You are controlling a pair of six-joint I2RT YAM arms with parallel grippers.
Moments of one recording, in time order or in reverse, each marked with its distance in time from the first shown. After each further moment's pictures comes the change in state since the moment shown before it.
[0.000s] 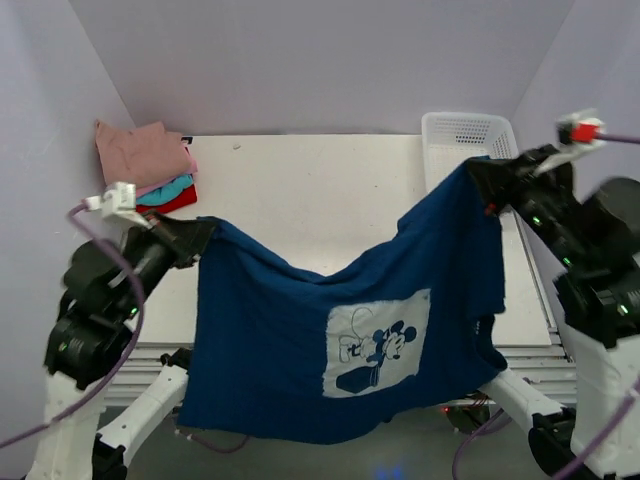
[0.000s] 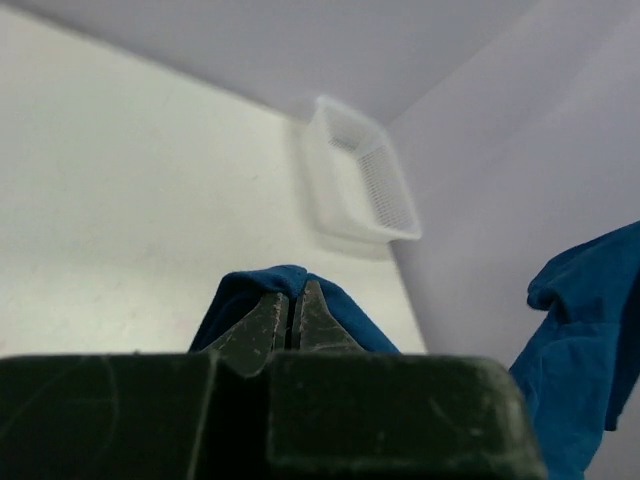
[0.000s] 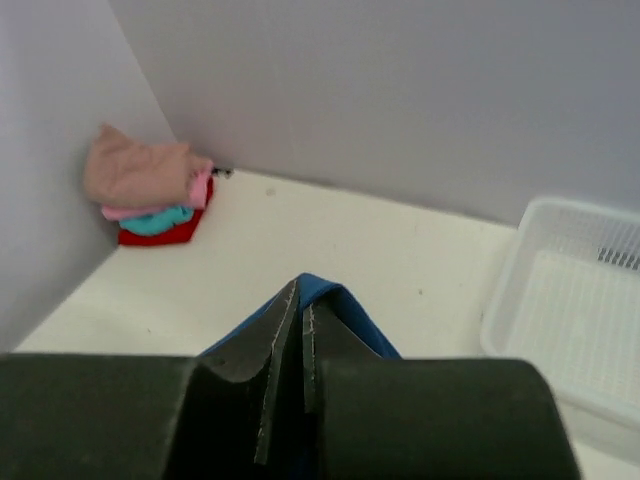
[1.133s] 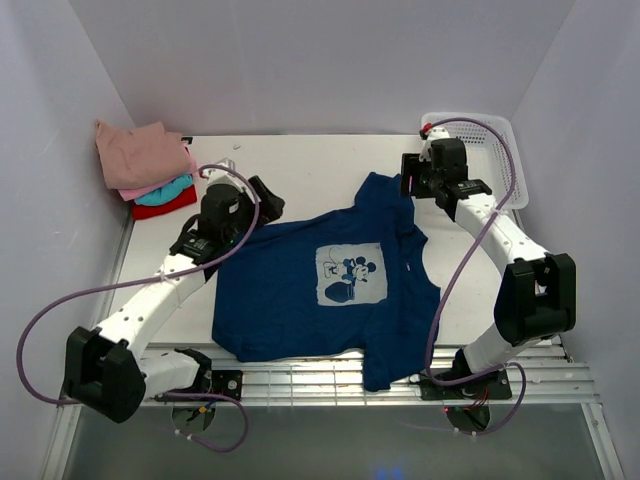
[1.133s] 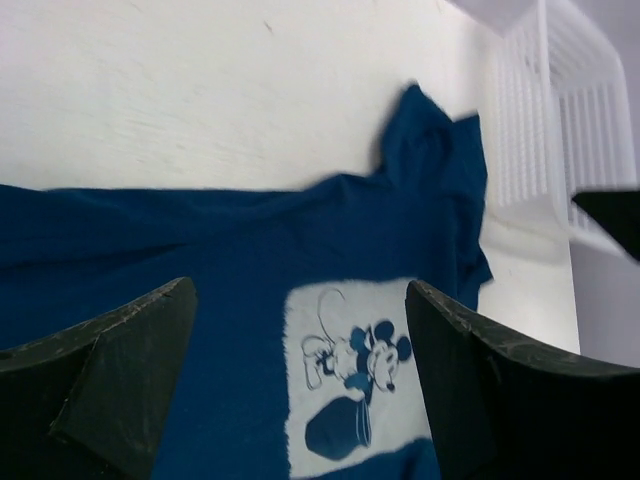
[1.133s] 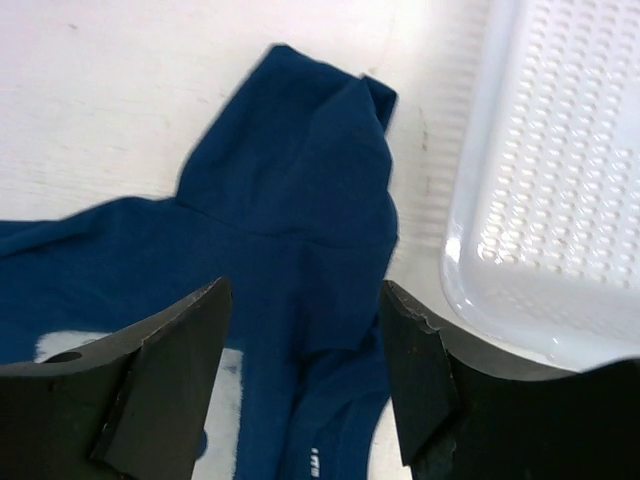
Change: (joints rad) left arm -0.012 0.563 -0.463 0.601 -0.141 0.009; right arm -0.003 0.715 -0.482 0.452 0.238 -0.078
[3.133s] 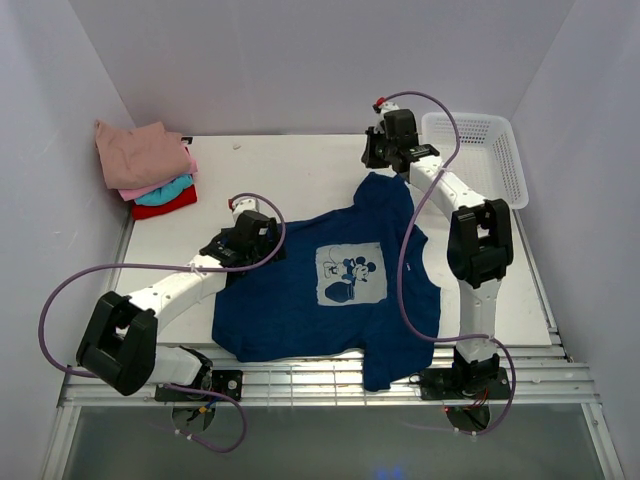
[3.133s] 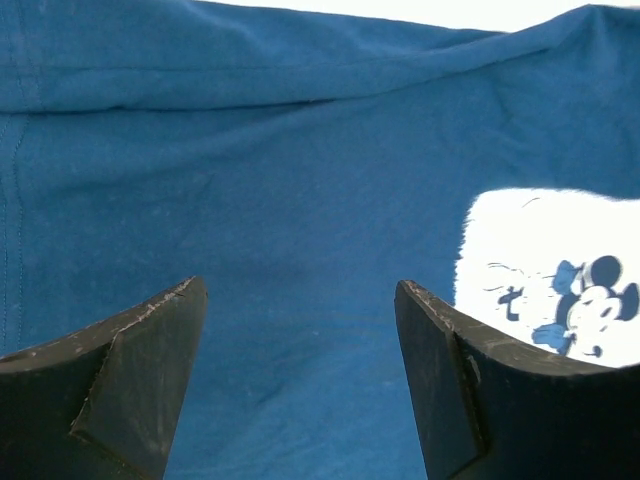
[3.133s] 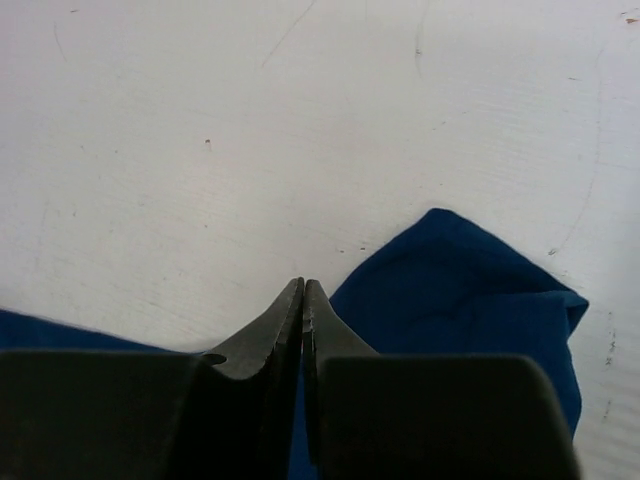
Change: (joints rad) left arm -0.121 0.168 -0.111 -0.111 -0.135 0.047; right arm 0.103 0.524 0.554 0.004 -0.133 0.092
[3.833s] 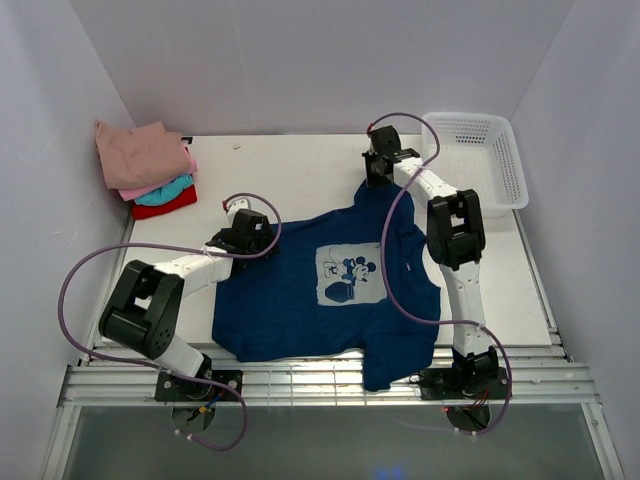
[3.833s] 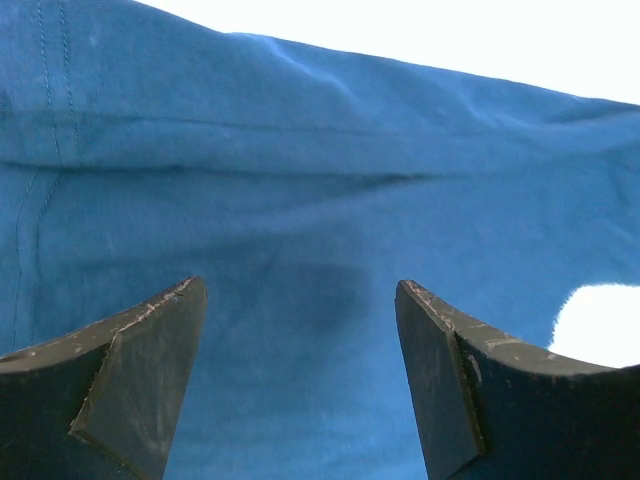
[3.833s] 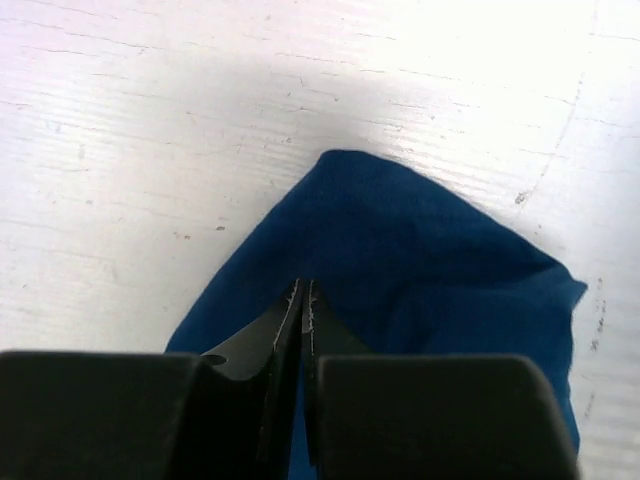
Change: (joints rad) left arm 0.110 0.179 -0.059 0.219 -0.001 0.014; right arm 0.000 0.263 0.190 -0.210 0.198 -0.065
